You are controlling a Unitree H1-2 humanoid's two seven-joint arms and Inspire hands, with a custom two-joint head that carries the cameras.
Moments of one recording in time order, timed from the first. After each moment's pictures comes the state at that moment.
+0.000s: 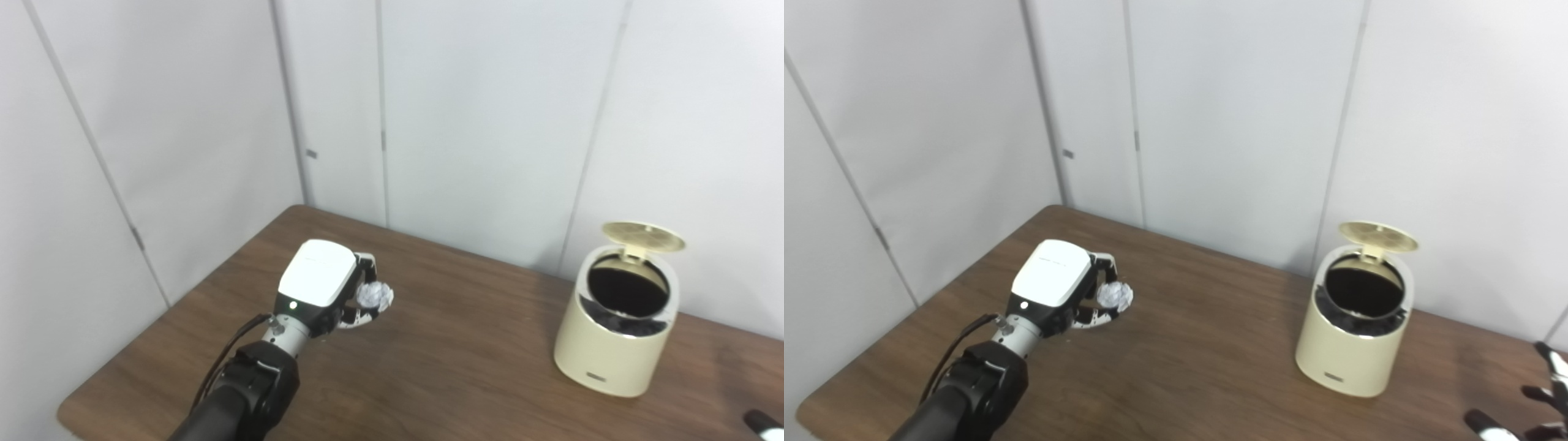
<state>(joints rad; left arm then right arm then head) -0.09 0.53 0.00 -0.32 1.07 0.17 -0.01 -0.21 -0.34 0.04 -0.17 -0.50 0.19 0.13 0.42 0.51</state>
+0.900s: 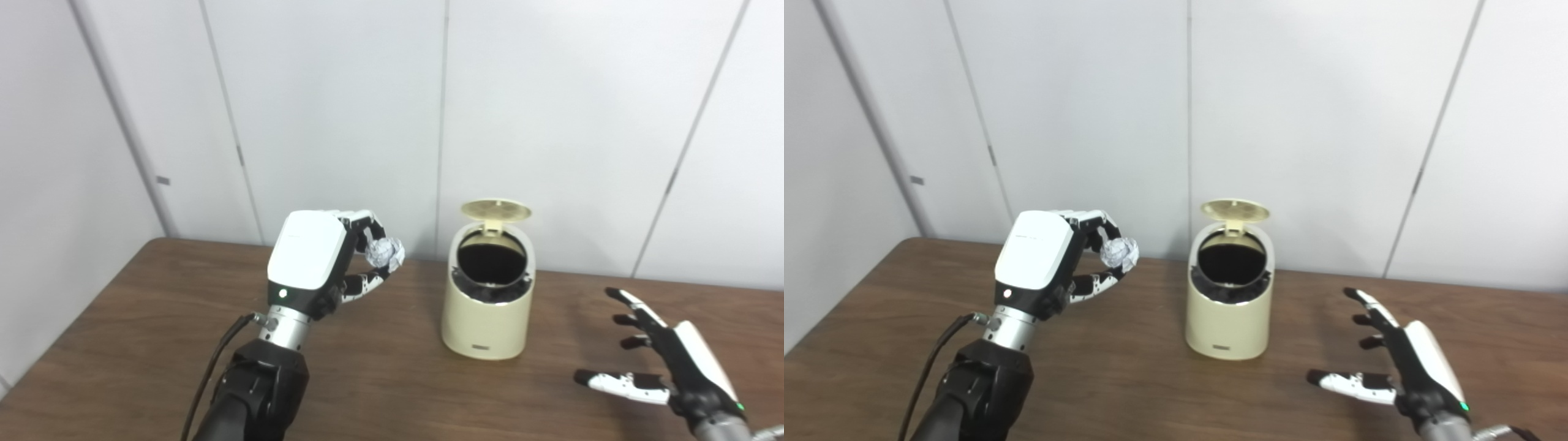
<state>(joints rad) -0.38 0.27 -0.13 -0.21 1.06 0.04 0.08 -0.22 -0.29 0.06 -0.16 -0.47 0.19 0.10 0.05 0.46</state>
